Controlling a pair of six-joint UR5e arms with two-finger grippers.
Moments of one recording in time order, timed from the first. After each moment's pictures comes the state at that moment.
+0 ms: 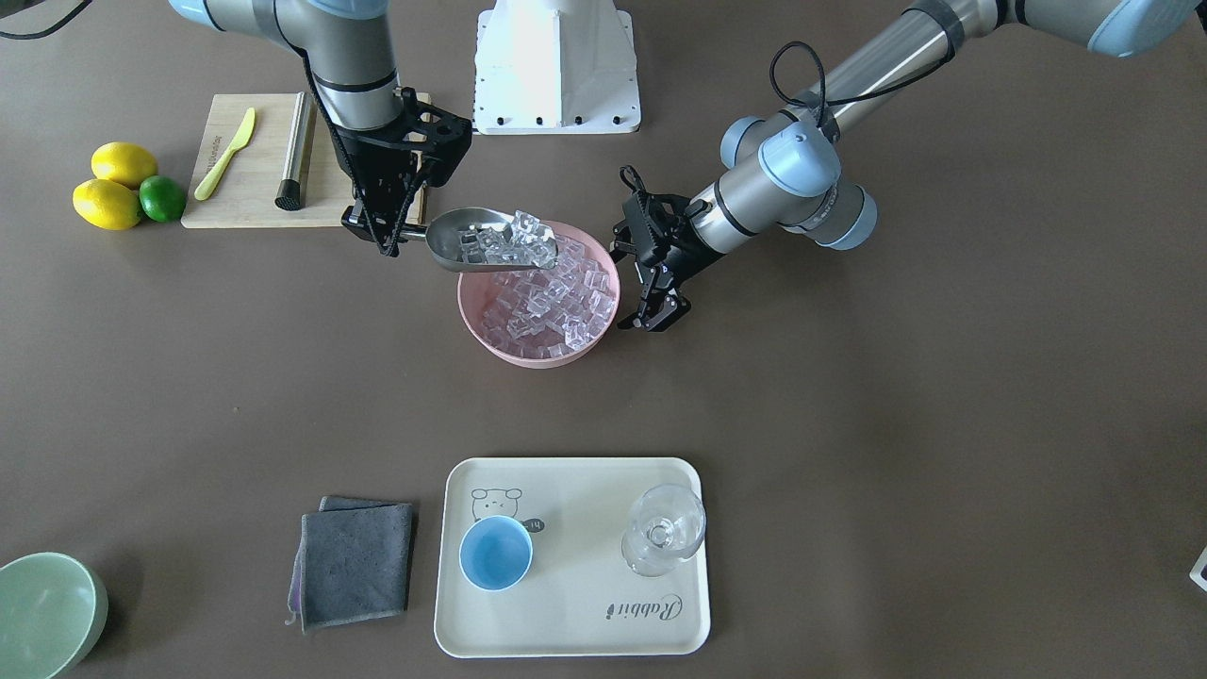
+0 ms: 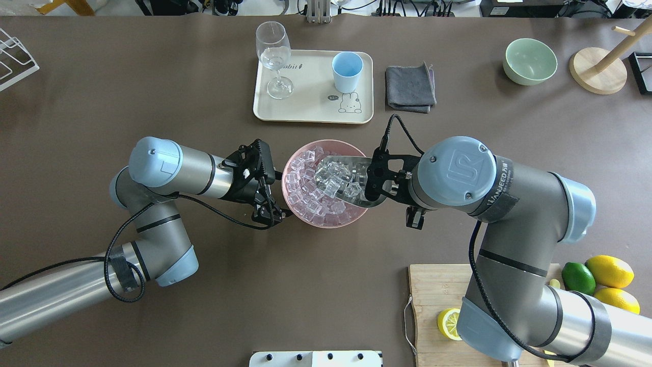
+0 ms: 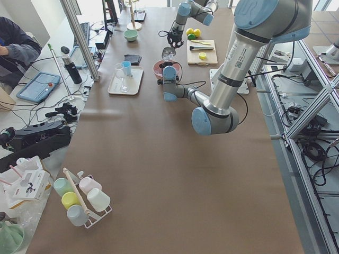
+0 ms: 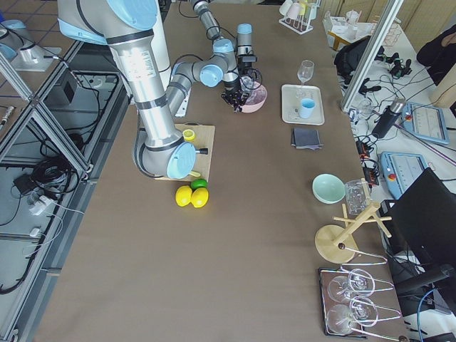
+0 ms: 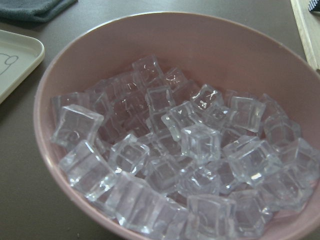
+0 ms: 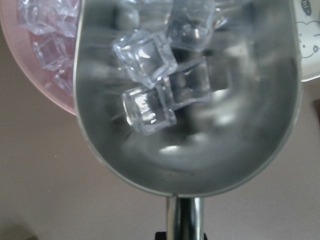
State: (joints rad) left arm -0.55 -2.12 -1.35 -2.69 -2.02 -0.16; right arm 0.50 -1.15 2.04 -1.72 1.67 -0.03
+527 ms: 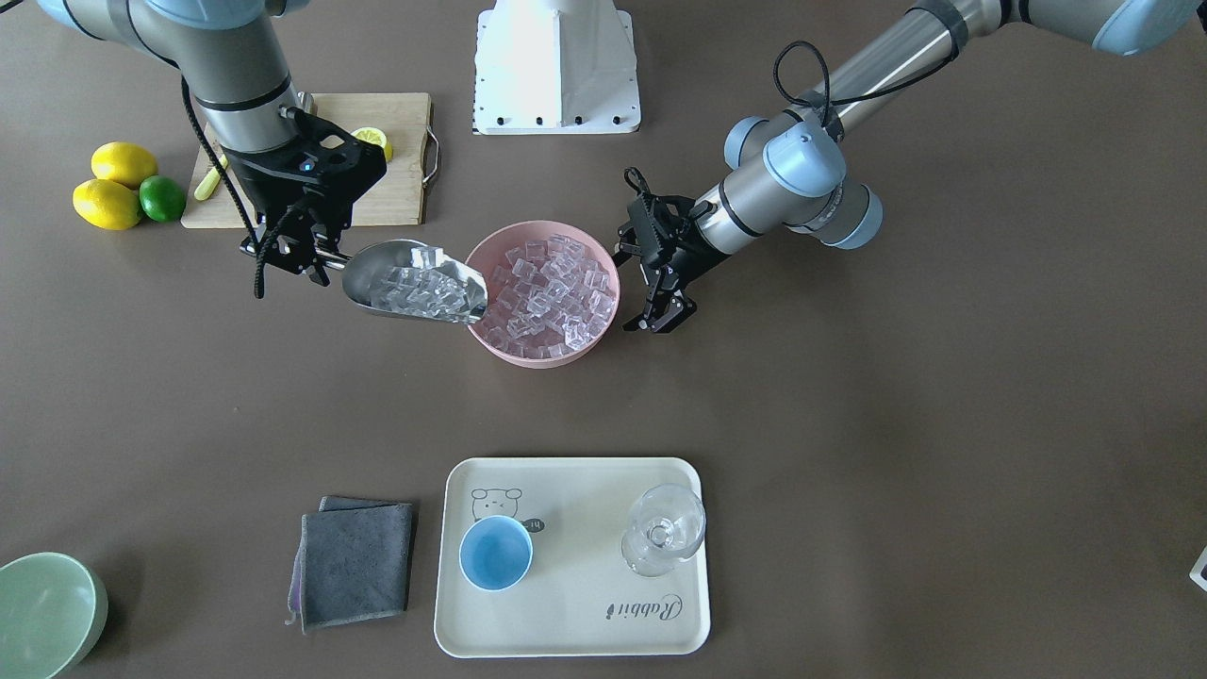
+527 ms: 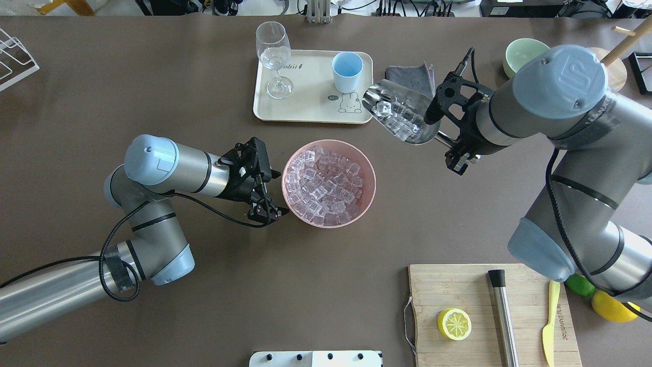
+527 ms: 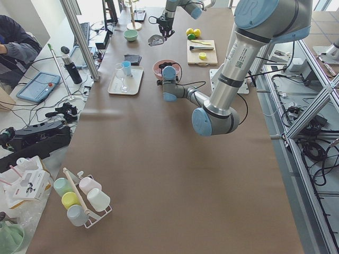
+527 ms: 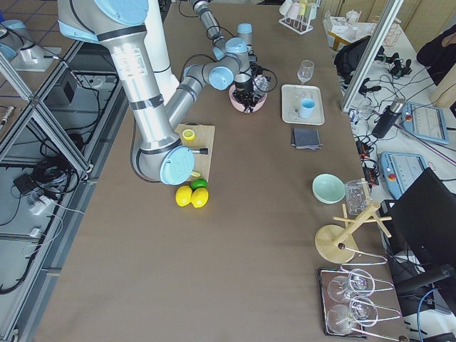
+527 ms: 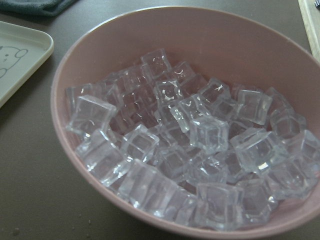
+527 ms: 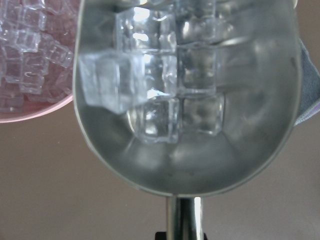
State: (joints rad) left arm -0.56 -2.11 -1.37 -2.67 -2.02 -0.16; right arm 0.73 -1.20 2.03 -1.64 1.88 0.03
